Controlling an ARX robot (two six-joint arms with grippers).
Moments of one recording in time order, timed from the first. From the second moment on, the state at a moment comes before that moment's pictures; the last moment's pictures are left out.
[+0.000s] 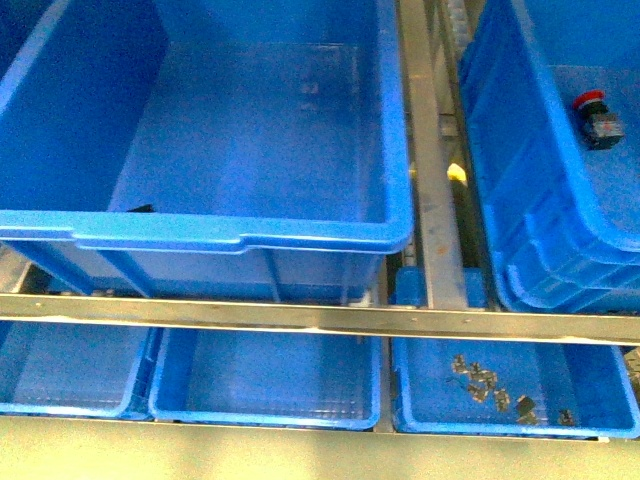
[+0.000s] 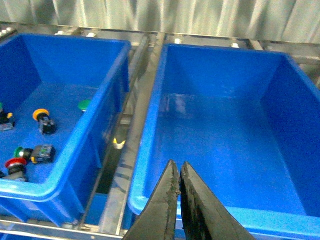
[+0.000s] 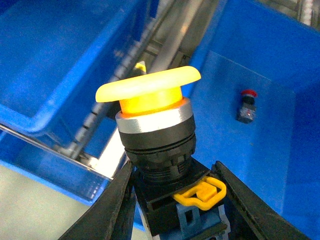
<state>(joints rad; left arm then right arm) 0.00 0.64 0.02 0.62 0.00 -0.01 0.16 0.80 0.41 -0.03 0.12 -0.25</state>
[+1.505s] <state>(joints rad) 0.00 0.01 0.02 0.00 0.00 -0.01 0.20 0.94 0.40 0.10 0.13 -0.21</state>
